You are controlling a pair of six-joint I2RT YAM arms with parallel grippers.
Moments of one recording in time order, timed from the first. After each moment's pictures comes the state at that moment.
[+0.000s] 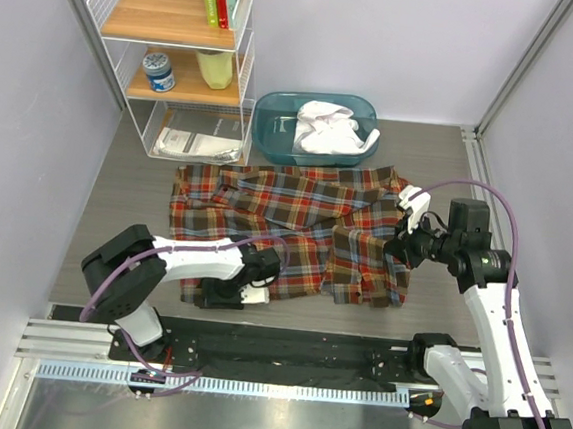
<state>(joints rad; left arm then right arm) -0.98 1.60 0.86 -1.09 -0.22 0.40 0.05 0.85 0.89 -0.82 -0.67 -0.48</state>
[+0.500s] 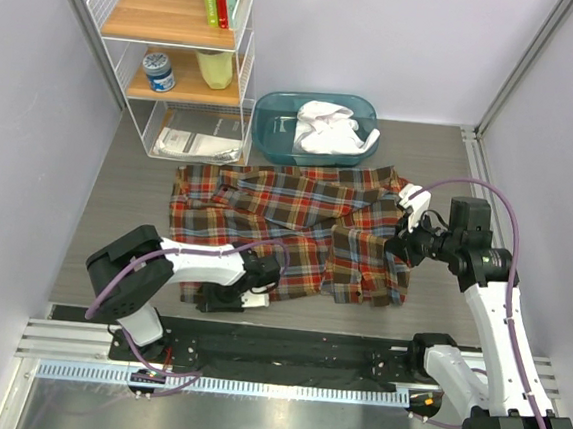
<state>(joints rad) -1.01 1.63 0.80 -1.00 -0.25 0.34 0.05 0.86 0.91 -0.82 -0.67 -0.50</state>
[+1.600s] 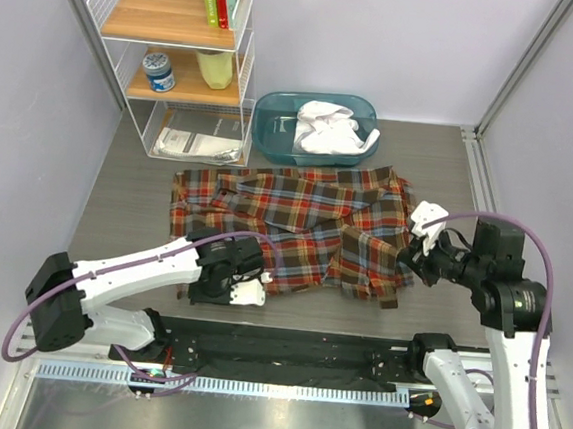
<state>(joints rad) -1.01 1.28 0.92 -1.30 -0.10 0.51 0.05 0.70 1.09 -1.09 -0.67 -0.63</state>
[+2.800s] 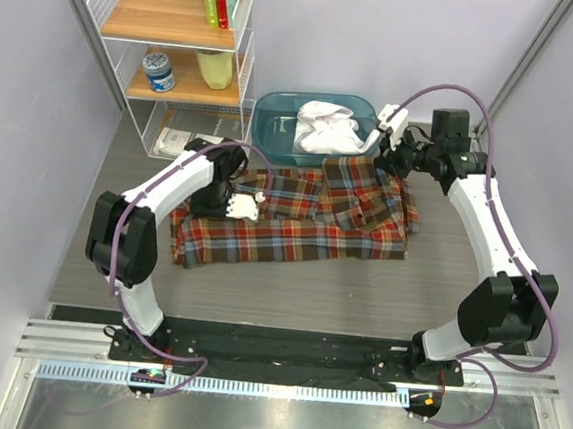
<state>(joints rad) -0.40 1.75 1.43 -1.25 -0.14 1.19 0.10 1.48 1.46 -0.64 -0.66 -0.70</state>
